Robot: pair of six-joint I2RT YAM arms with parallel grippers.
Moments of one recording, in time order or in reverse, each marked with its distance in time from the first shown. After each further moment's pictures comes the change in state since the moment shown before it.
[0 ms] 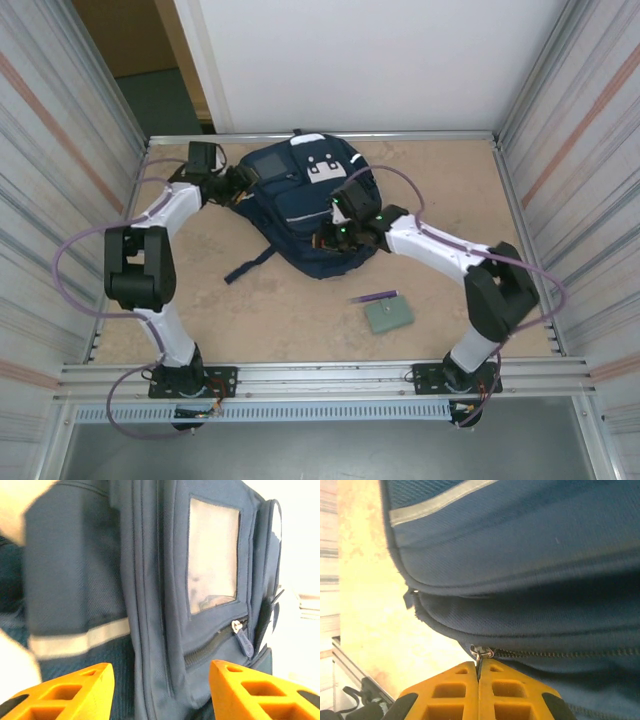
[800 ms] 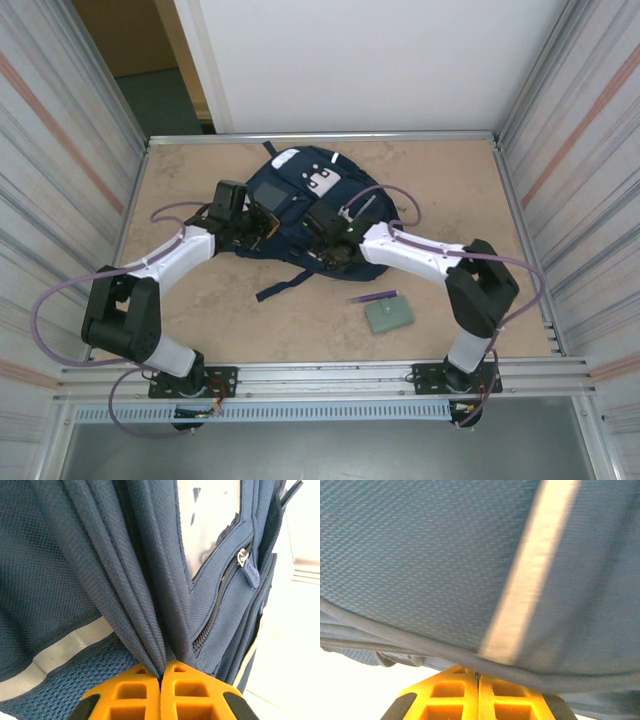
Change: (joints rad) left arm -0.246 -0.315 -0.398 0.093 -0.070 -0.311; right arm 0.149 0.034 0.025 -0.171 0.414 0.557
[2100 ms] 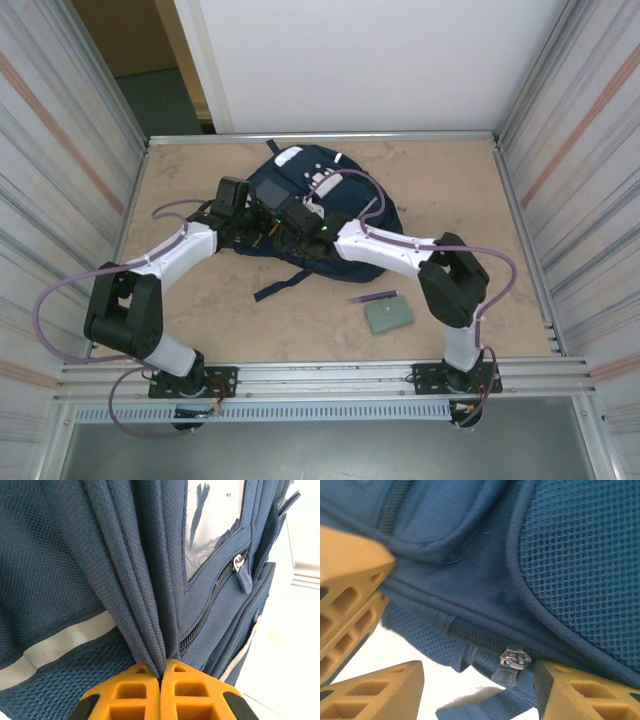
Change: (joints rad) left arm -0.026 0.021 0.037 -0.021 -0.006 -0.041; right arm 0.088 0.208 0.248 0.045 0.097 -0.191
